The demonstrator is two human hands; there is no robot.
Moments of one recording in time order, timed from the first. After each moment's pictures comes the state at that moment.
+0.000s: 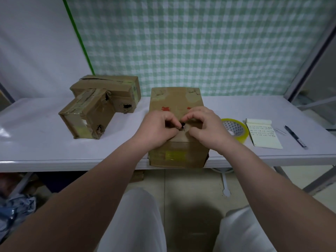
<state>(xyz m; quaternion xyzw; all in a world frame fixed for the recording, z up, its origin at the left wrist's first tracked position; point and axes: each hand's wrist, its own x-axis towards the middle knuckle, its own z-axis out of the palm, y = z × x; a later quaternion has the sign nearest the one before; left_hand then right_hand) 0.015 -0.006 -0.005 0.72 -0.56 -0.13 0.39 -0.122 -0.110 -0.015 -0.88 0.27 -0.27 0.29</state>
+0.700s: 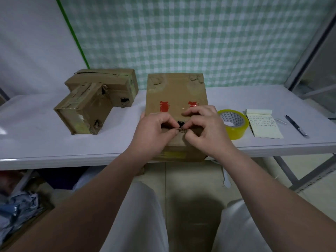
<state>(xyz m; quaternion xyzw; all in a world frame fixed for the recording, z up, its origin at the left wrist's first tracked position) -0.004 0.019 -0.021 0.71 -0.55 -0.06 0.44 -0.132 -0.094 -0.043 -0.87 0.22 -0.38 0.20</state>
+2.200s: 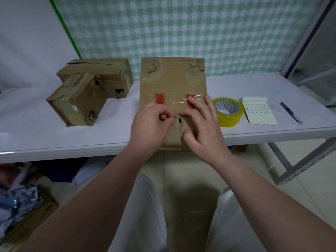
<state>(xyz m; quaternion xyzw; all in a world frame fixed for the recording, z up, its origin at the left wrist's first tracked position) -0.022 0.019 -0.028 0.76 -0.49 -0.02 0.41 -0.150 -0.069 -0.071 -0.88 0.23 -0.39 0.15</state>
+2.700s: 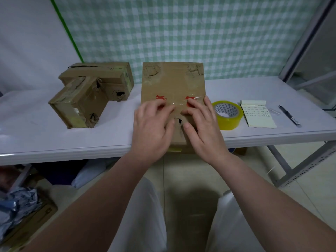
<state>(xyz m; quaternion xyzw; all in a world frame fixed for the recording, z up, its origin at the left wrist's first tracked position) -0.023 0.025 -0.042 0.74 -0.57 0.12 0.34 -0.146 -0.076 -0.070 -0.87 0.22 -0.42 0.15</state>
